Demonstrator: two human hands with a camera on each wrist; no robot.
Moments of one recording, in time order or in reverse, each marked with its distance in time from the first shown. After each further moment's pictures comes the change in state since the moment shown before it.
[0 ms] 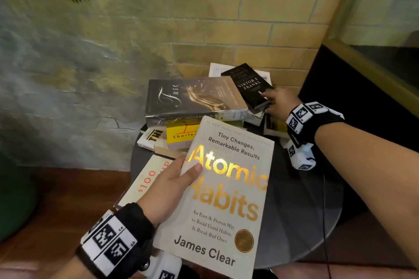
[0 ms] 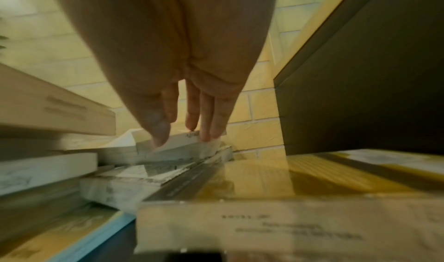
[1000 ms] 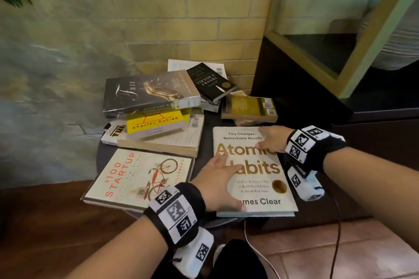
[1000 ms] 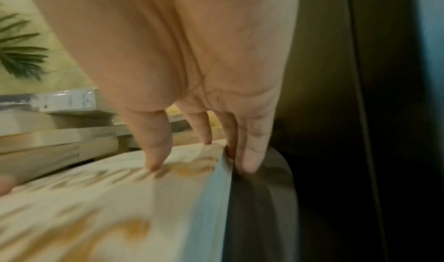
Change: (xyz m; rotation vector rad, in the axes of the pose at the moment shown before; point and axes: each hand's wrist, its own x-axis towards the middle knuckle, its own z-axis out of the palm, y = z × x) left_hand -0.004 -0.006 0.141 1.262 -0.549 0.132; right_hand -0.167 0.042 -0.009 -0.069 -0.402 0.242
